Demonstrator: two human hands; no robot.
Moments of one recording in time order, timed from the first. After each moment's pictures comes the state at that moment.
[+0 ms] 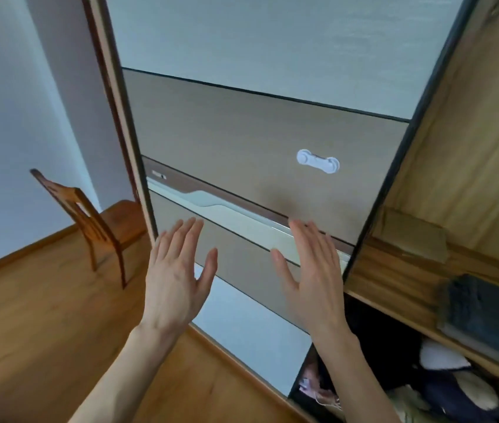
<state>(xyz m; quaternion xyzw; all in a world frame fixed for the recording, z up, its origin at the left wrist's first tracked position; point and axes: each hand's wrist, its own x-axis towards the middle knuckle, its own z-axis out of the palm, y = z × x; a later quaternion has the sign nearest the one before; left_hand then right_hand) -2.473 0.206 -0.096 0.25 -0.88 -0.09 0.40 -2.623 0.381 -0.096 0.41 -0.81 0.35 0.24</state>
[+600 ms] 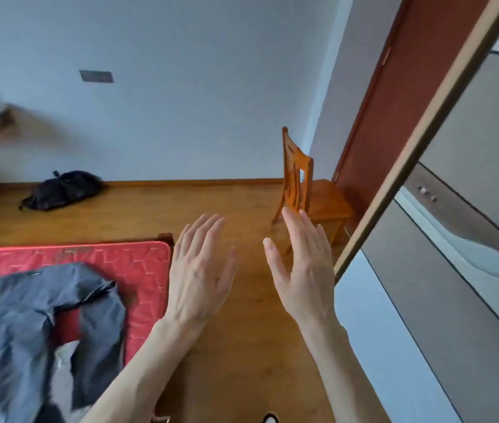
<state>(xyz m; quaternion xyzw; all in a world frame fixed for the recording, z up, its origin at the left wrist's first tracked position) -2.171 0.010 -0.152 0.55 -0.73 0.00 0.41 -2.359 0.017 -0.136 0.69 -0.59 0.42 0.05</state>
